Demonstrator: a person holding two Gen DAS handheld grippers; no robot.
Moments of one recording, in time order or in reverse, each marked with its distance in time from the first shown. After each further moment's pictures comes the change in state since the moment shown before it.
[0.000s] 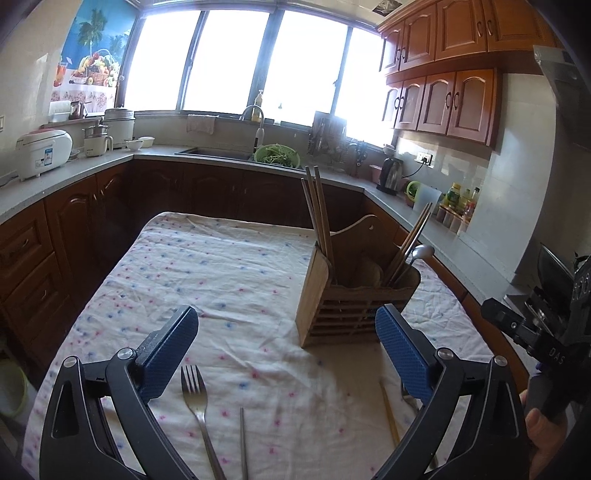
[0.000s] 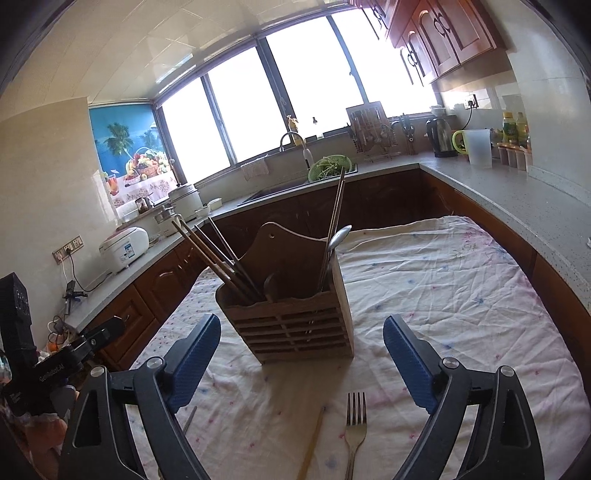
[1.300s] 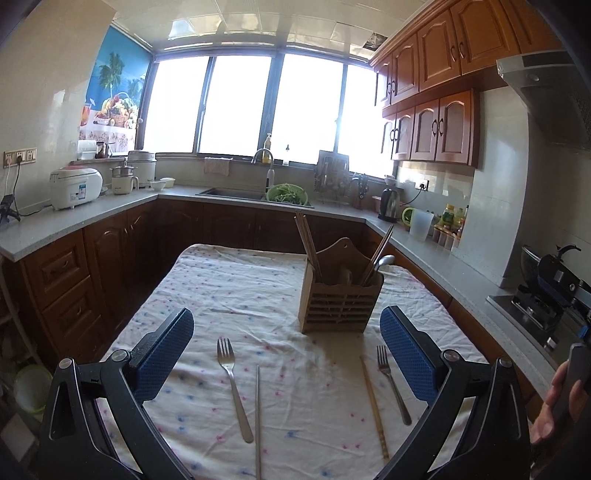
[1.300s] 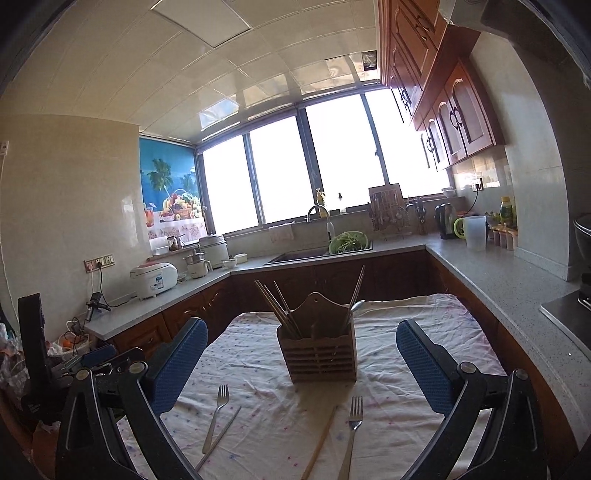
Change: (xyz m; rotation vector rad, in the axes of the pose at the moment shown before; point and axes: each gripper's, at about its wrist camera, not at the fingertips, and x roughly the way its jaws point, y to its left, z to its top) left arm -0.145 -0.026 -0.034 0.037 -0.141 0.086; right arm -0.168 0.049 -0.014 -0.134 -0.272 0.042
